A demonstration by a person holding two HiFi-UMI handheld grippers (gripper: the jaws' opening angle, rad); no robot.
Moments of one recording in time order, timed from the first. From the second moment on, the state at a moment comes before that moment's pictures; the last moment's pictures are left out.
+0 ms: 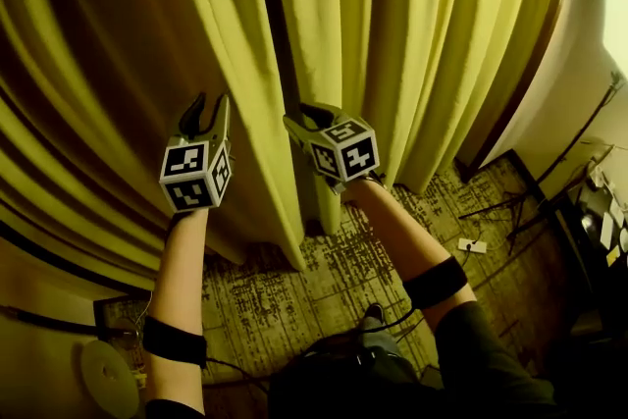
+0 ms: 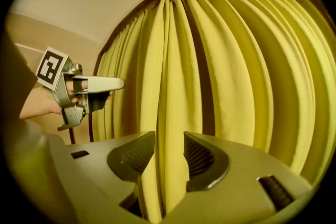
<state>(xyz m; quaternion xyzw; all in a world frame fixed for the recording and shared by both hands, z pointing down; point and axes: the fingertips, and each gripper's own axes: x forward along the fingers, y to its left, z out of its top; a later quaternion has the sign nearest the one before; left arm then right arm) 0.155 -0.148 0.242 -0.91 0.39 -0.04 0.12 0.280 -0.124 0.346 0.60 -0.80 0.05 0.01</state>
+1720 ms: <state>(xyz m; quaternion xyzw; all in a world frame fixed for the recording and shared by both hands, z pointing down) 0.053 0.073 0.536 -0.87 0.46 -0.17 -0.09 0.377 0.150 0.574 0.63 -0.75 0.21 0.07</state>
